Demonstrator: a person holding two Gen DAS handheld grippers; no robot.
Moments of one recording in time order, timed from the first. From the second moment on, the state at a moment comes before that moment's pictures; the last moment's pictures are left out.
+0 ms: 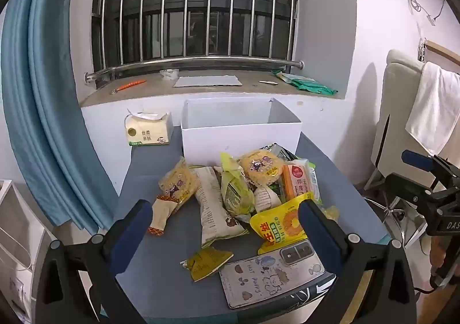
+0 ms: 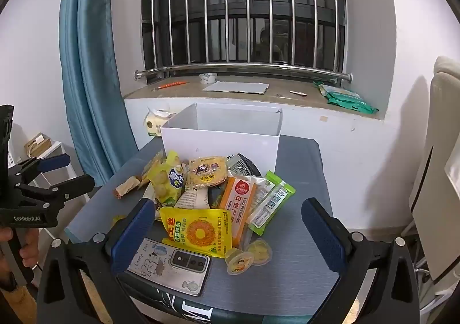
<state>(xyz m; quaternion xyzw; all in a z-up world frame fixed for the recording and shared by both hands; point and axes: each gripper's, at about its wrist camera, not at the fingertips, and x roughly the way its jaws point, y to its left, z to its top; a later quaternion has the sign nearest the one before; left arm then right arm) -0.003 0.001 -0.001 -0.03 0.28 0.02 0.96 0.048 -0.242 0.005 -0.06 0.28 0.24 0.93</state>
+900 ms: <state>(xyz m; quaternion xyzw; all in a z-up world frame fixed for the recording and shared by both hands) -0.001 0.000 -0.004 -0.03 0.29 0.02 0.96 0.048 -0.244 0.003 -0.07 0.28 0.24 0.93</state>
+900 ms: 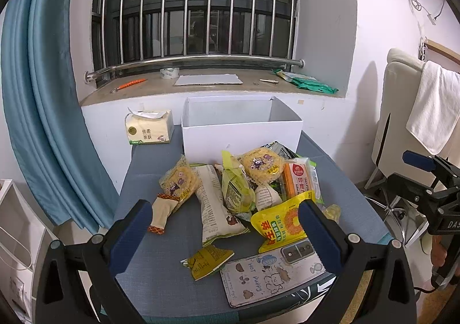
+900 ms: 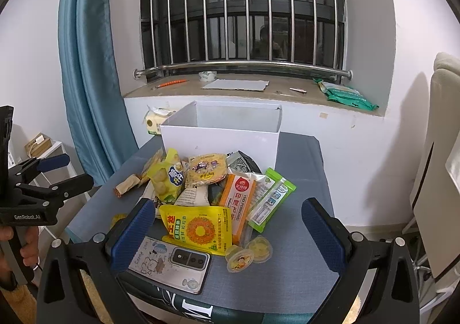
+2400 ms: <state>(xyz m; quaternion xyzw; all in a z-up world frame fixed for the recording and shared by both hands) -0.001 0.003 -0.006 -0.04 0.30 0.02 0.95 0.047 -0.244 0.000 -0.07 0.29 0.24 0.92</state>
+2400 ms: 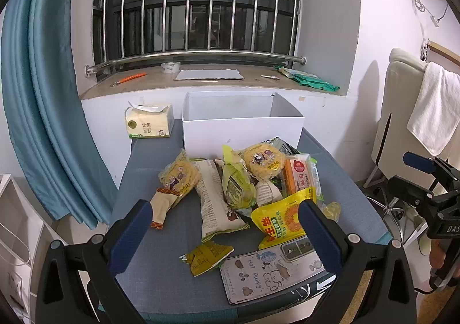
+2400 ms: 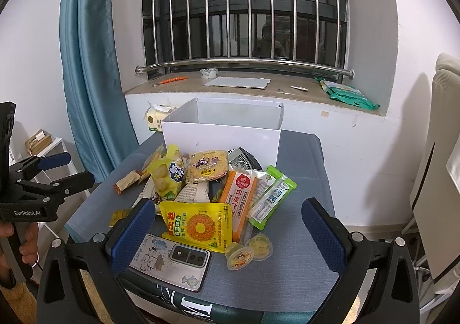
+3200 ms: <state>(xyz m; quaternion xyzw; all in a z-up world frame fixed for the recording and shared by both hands) -0.013 0.028 -0.012 -0.07 0.29 0.01 0.95 0.053 -0.195 -0.017 -0.06 0.29 0.31 0.90</state>
